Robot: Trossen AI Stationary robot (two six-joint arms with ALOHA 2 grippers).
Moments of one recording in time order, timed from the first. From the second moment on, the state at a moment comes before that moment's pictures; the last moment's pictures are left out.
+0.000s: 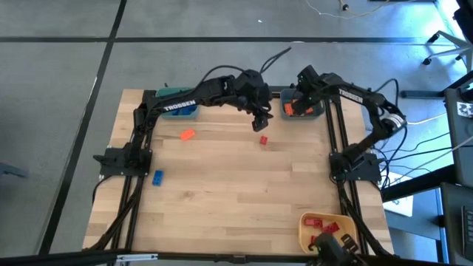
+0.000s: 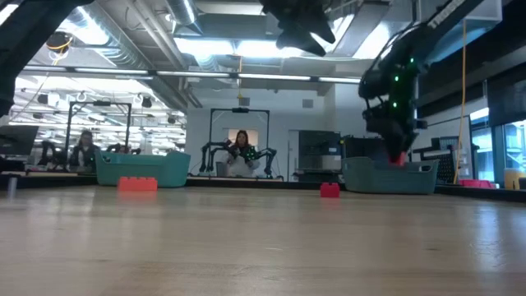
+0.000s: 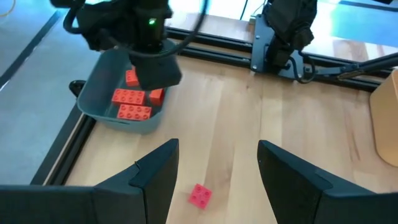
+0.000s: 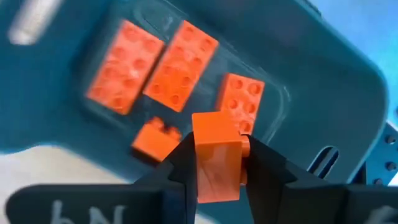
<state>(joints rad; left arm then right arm) 0.26 2.03 2.16 -0.73 0.07 -0.02 -0.96 1.56 1.07 -0.82 0.16 -0.03</state>
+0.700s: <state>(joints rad) 0.25 2.03 2.16 -0.77 0.07 -0.02 -1.00 1.67 1.07 -0.80 0.10 -0.05</state>
